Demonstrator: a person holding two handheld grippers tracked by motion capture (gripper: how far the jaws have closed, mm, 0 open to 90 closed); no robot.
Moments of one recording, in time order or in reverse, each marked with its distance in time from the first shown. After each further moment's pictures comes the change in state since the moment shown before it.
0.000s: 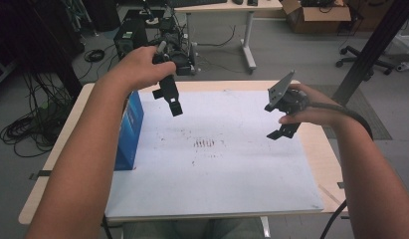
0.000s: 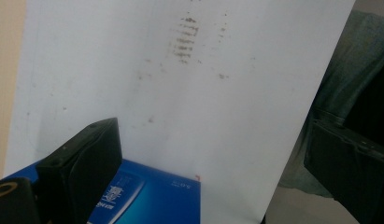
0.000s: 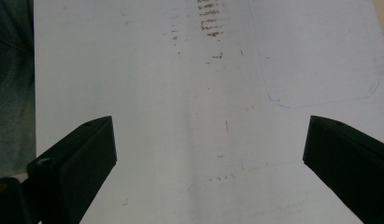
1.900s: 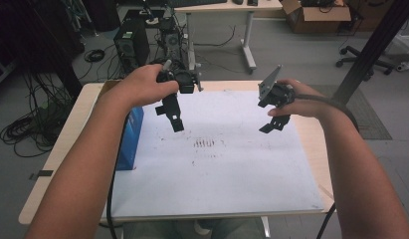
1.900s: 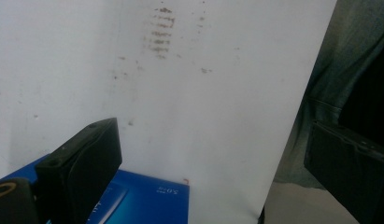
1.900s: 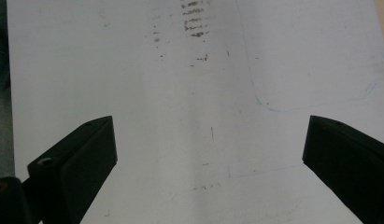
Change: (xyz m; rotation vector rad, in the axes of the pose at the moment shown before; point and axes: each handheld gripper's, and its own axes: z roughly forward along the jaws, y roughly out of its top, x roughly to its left) left arm -0.019 -0.005 0.025 0.023 -0.029 0.053; right arm -0.024 0.014 0.016 0.035 0.012 0.026
